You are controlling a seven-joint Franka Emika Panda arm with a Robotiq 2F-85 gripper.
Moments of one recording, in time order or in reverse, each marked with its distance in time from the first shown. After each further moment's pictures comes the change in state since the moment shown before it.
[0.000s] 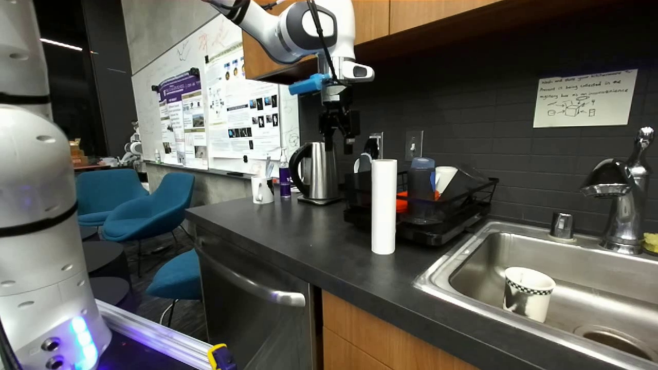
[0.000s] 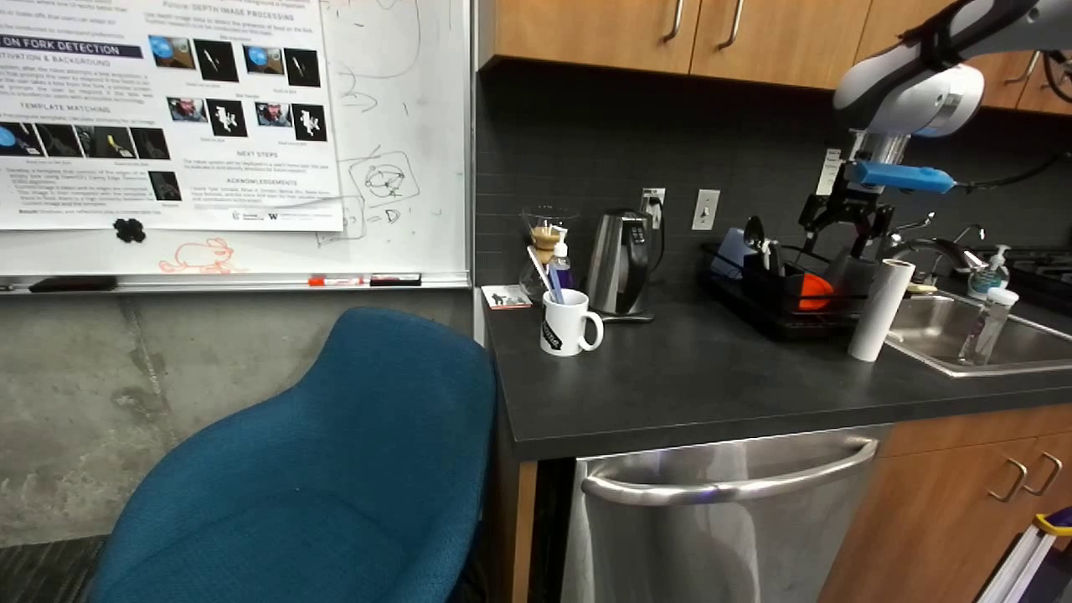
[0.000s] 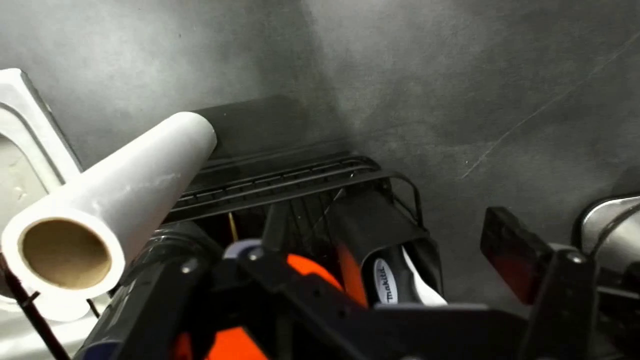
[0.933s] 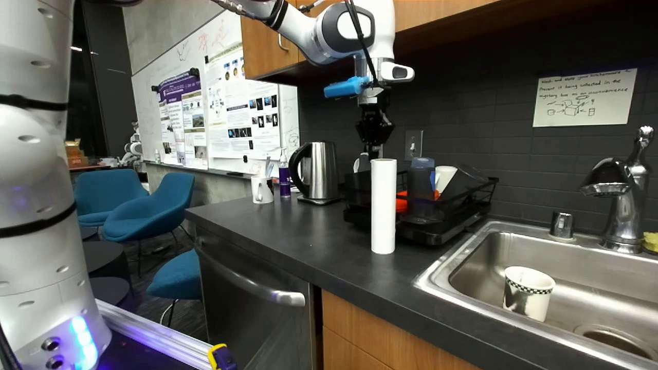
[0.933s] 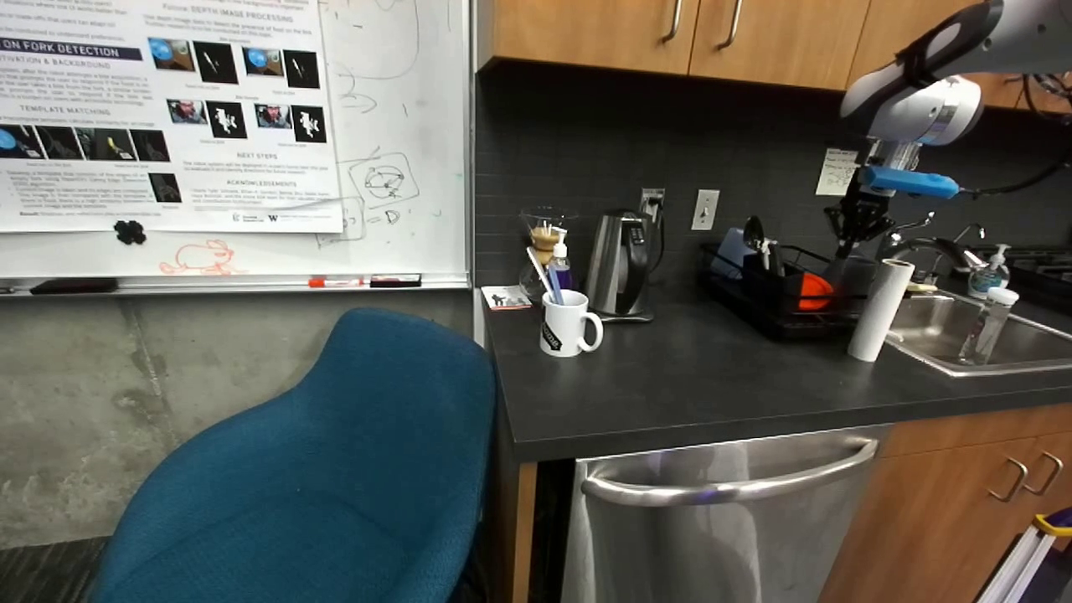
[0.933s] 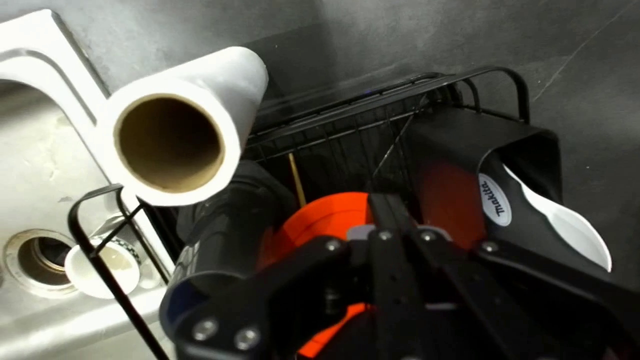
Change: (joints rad) arm -0.117 0.189 -0.016 0.209 0.101 -0.016 -0.083
